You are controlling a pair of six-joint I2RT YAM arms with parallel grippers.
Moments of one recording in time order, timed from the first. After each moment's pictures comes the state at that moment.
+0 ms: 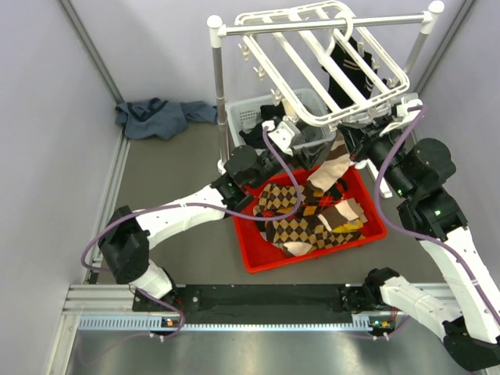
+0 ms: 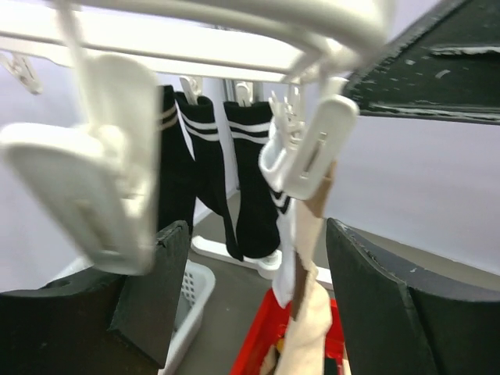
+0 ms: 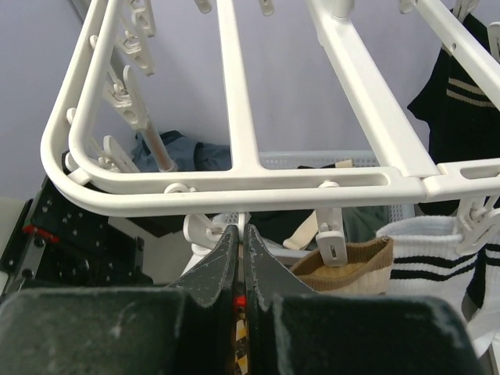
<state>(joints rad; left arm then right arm) -0.95 1.56 1.21 0.69 0.03 0.08 0.44 0.86 1.20 -0.23 -0.04 0.20</state>
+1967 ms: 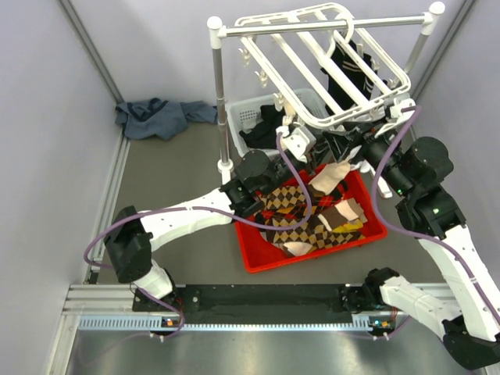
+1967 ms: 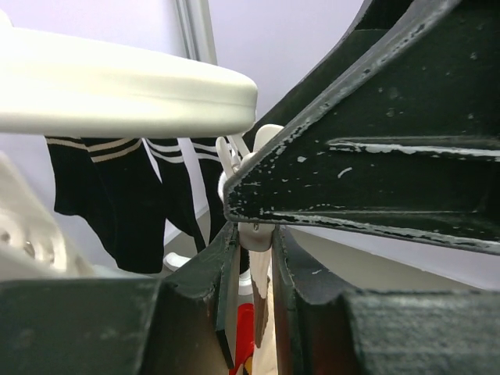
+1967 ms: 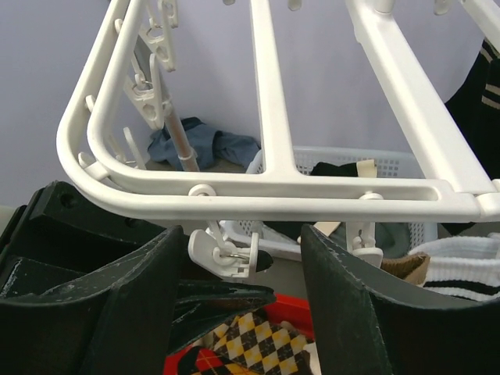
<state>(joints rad) -1.03 1.59 1.28 0.67 0.01 0.09 0.44 0.87 1.21 -0.23 -0.13 0.18</state>
